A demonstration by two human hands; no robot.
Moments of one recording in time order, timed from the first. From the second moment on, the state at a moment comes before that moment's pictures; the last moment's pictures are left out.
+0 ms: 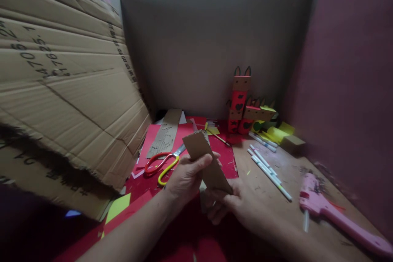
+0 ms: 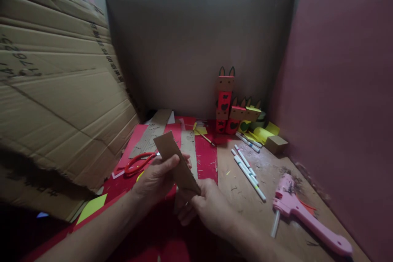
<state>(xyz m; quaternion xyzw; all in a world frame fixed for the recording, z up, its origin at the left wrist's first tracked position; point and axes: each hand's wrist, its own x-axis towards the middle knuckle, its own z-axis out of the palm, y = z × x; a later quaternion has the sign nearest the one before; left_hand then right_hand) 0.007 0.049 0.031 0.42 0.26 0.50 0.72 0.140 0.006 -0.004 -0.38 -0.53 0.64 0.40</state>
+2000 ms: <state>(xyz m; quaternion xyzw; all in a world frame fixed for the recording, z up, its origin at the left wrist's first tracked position) 0.015 0.042 0.020 0.42 0.29 0.45 0.73 0.146 -0.004 -0.009 -0.34 -0.43 0.76 0.36</state>
